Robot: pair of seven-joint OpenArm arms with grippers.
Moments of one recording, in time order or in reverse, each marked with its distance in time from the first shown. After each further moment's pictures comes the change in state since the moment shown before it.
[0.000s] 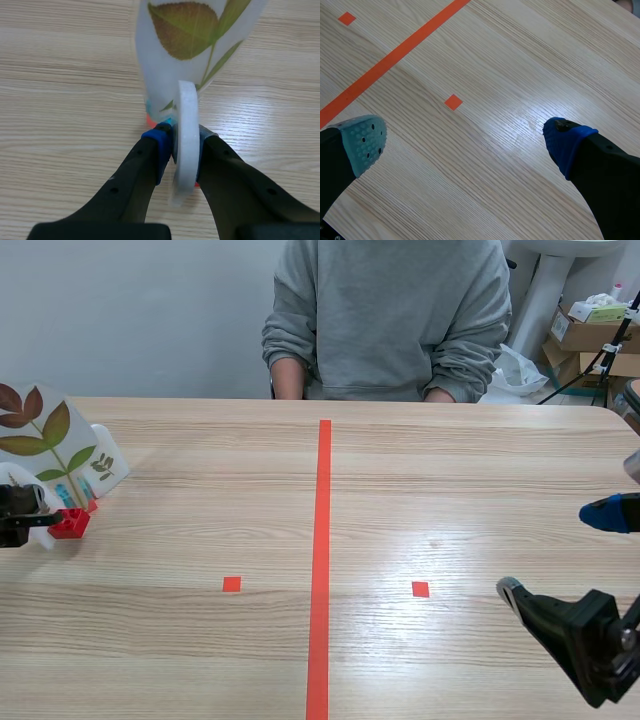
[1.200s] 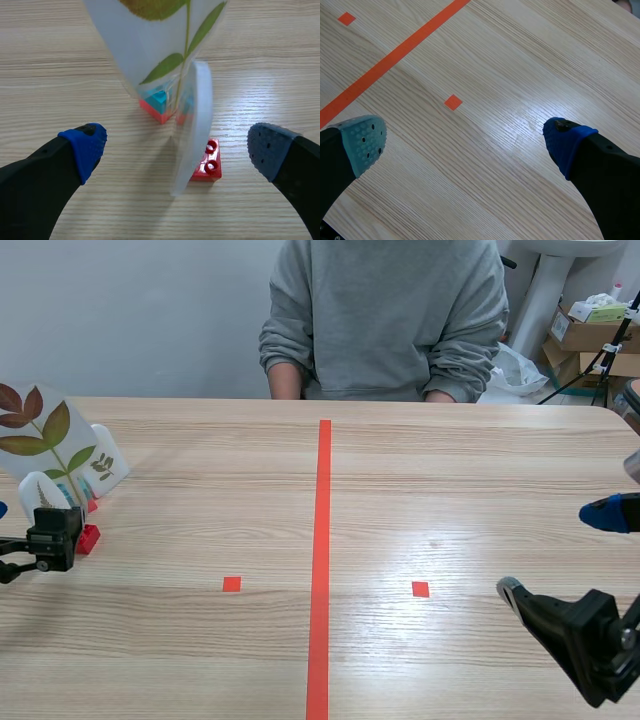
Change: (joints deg) left arm 2.7 0.0 2.0 0.1 6.0 0.8 -3.8; right arm 0.0 0.0 0.0 0.0 0.0 0.0 0.0
